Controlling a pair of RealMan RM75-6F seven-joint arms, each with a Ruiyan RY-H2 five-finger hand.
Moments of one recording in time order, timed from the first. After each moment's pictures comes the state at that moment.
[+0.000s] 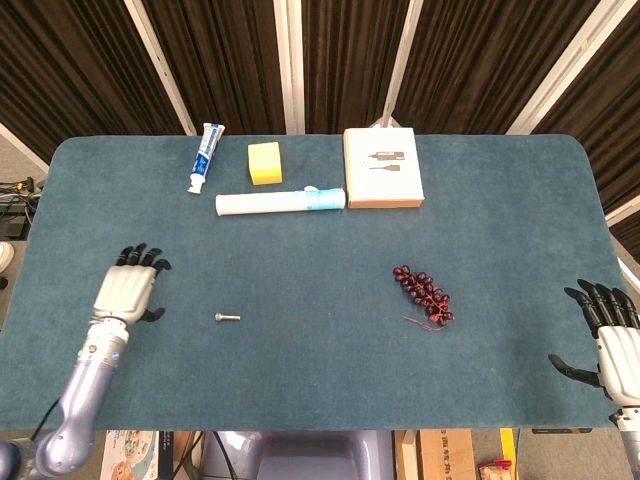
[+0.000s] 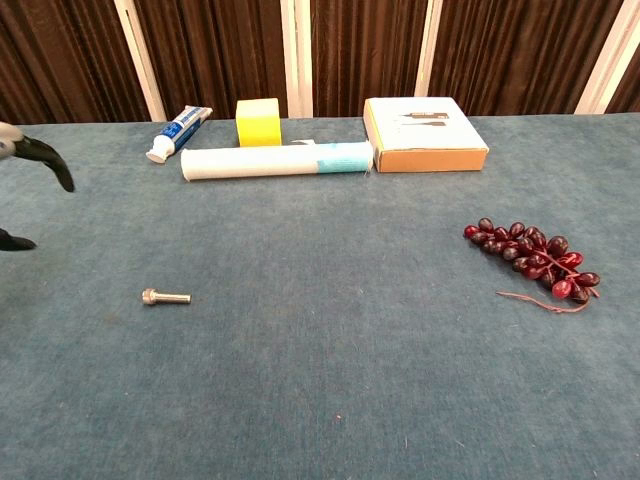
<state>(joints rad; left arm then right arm) -0.55 -1.30 -0.20 -1.89 0.78 1.19 0.80 0.07 -0.95 0.07 -1.77 -1.47 1.46 0.08</state>
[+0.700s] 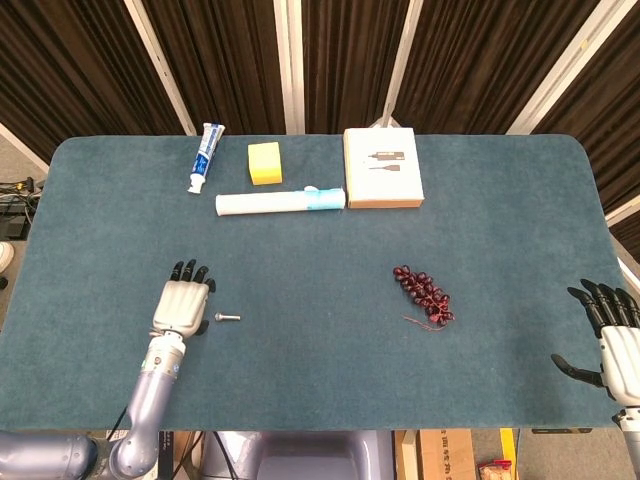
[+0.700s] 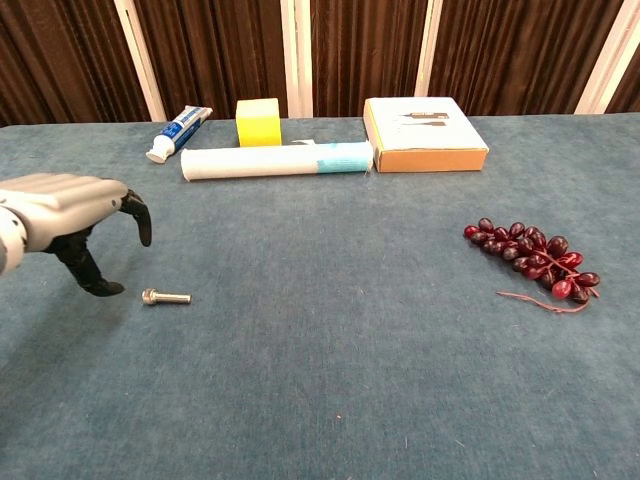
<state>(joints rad) -0.66 -1.61 -0.16 -1.81 0.70 1.35 1.00 0.07 -0.94 0.07 -1.76 -1.46 1.45 0.08</state>
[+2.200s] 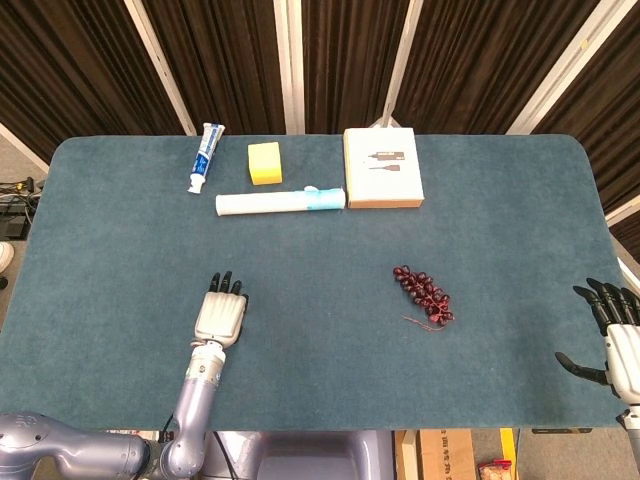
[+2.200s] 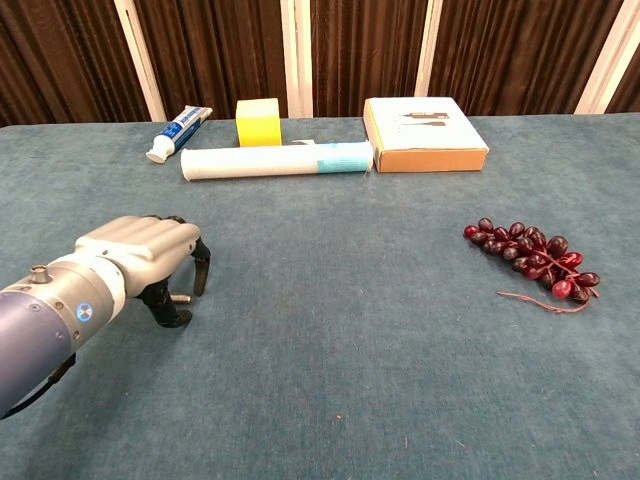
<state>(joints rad) -0.72 -1.86 -0.15 -1.62 0.69 1.38 1.05 0.07 -0.94 0.08 -1.75 -1.44 1.44 0.11</state>
